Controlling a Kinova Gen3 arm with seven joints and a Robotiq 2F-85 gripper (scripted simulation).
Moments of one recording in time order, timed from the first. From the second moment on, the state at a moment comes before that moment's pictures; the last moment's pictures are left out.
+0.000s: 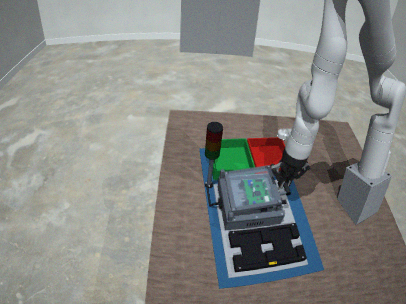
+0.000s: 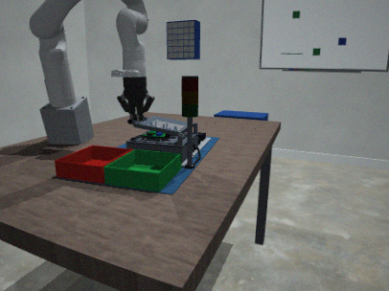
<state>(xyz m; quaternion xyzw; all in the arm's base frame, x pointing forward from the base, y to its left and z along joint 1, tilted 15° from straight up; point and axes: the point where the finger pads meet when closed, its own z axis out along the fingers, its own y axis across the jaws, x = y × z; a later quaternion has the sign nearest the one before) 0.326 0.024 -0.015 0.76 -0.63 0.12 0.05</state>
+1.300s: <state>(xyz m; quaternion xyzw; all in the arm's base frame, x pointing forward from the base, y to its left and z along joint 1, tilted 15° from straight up) 0.326 0.021 -0.027 0.76 -0.63 0.12 0.05</state>
